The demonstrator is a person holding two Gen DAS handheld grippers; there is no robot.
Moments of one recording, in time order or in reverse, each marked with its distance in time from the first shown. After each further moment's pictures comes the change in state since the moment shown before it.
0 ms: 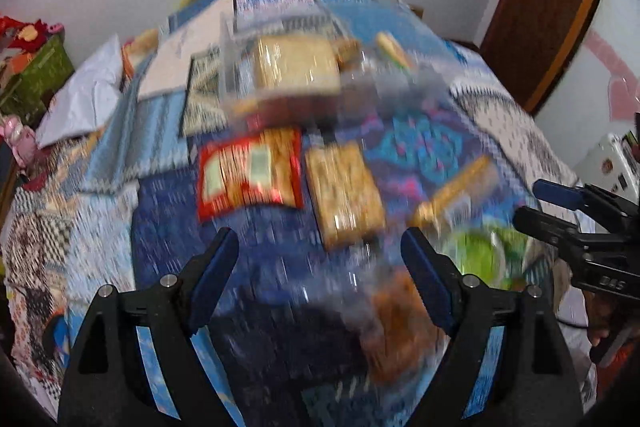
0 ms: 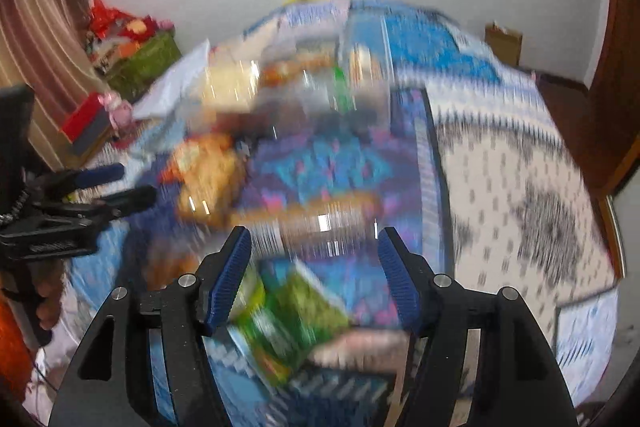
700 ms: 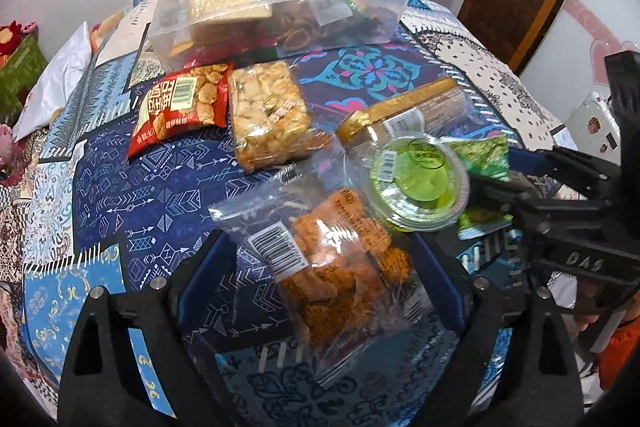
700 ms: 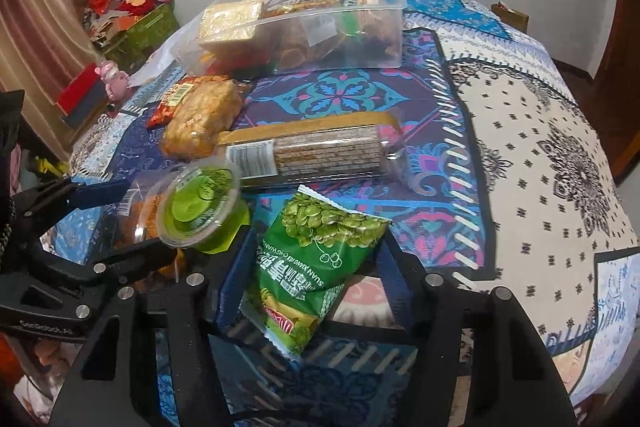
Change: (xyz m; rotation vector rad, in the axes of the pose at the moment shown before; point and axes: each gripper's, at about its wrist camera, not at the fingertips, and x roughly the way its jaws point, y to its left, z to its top) left arm 0.026 -0.041 -0.043 0.055 0.062 -0.061; right arm 0.017 0.004 -0.026 -0.014 0.027 -0.002
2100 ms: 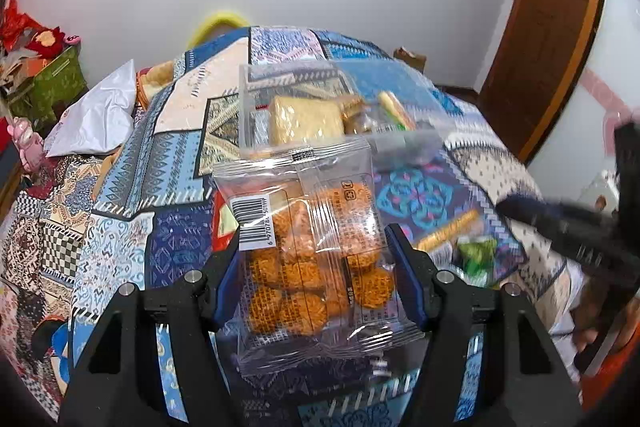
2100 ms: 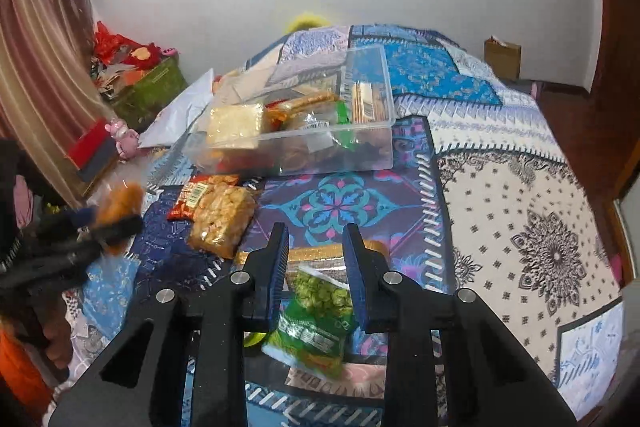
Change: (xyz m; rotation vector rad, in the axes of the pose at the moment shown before) left arm -0.067 0.046 0.051 -0.114 -0.262 0.062; right arm -0.029 -0.005 0.054 0.057 -0.140 0.058
